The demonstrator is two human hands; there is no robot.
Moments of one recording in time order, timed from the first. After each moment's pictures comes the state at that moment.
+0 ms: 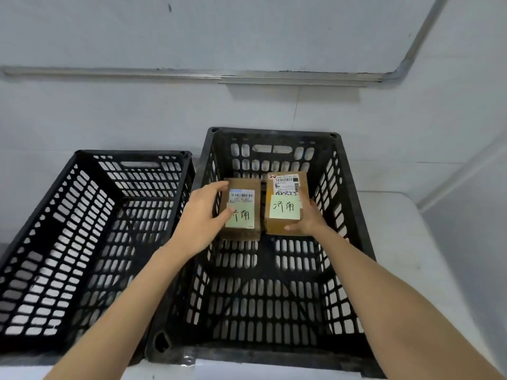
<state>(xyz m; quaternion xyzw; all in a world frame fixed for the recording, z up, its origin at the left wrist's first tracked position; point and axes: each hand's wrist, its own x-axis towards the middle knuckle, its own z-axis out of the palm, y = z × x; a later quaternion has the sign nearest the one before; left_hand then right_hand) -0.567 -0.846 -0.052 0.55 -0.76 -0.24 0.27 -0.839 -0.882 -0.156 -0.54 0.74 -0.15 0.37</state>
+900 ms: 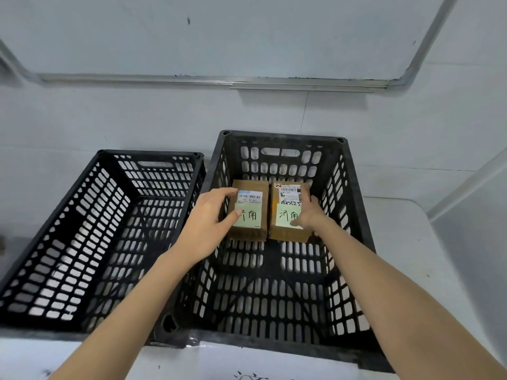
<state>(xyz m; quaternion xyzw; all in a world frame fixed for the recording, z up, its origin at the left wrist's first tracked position) -0.568 -0.814 -0.035 0.55 -0.76 -0.23 0.26 -0.824 -0.893 -0.133 -0.56 0.75 -0.07 0.34</state>
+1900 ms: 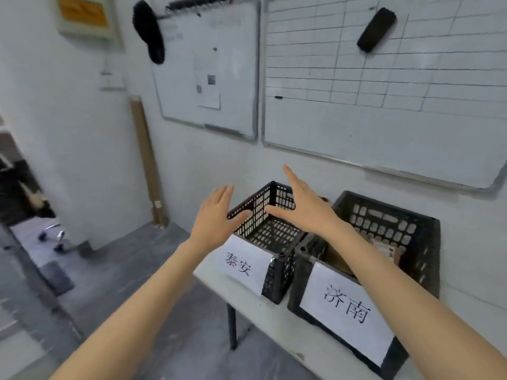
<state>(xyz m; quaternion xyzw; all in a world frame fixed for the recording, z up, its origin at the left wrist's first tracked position) -0.408 -0.457 0.107 0.74 -0.58 0.00 0.33 -0.602 -0.560 0.149 -0.89 0.36 -0.20 0.18</state>
